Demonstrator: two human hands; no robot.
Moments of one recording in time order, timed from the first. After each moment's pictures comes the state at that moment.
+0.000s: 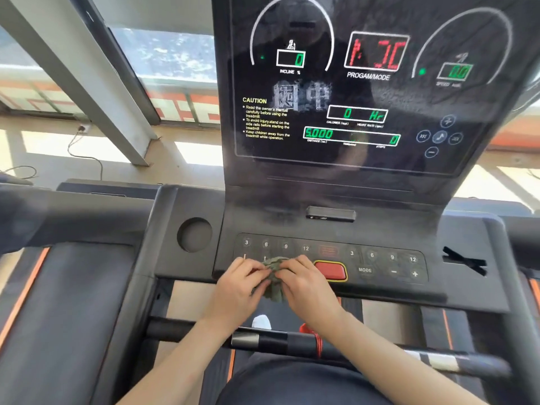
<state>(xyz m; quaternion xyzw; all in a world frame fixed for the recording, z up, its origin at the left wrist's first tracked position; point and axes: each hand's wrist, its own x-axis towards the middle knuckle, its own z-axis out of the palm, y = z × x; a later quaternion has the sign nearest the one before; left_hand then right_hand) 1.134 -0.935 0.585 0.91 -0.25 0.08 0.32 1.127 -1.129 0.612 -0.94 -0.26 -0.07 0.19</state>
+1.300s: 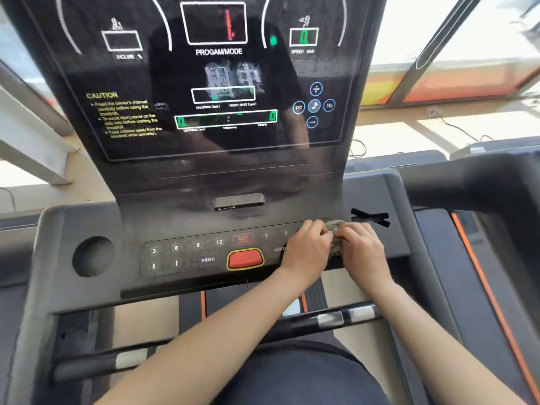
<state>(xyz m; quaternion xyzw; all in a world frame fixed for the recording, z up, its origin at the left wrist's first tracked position) 1.143 -1.231 0.601 0.89 -0.36 0.00 0.28 1.077 -1.370 0.616 -0.97 0.10 -0.12 0.17</state>
